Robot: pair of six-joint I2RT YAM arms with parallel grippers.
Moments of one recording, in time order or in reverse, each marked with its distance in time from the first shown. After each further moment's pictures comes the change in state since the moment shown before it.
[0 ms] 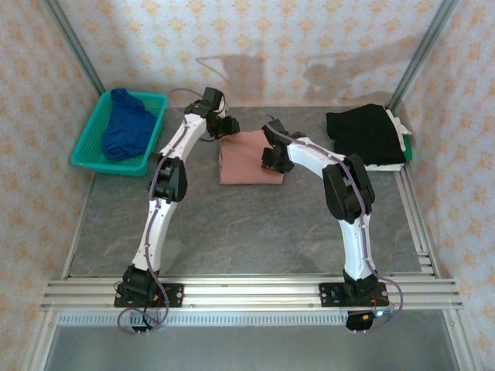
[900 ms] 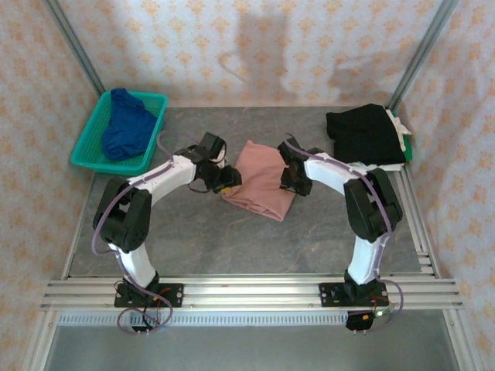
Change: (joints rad) left arm -0.190 -0.917 -1.276 0.288 0.034 -0.197; right arm -0.016 -0.251 -0.360 -0.079 0.069 0.124
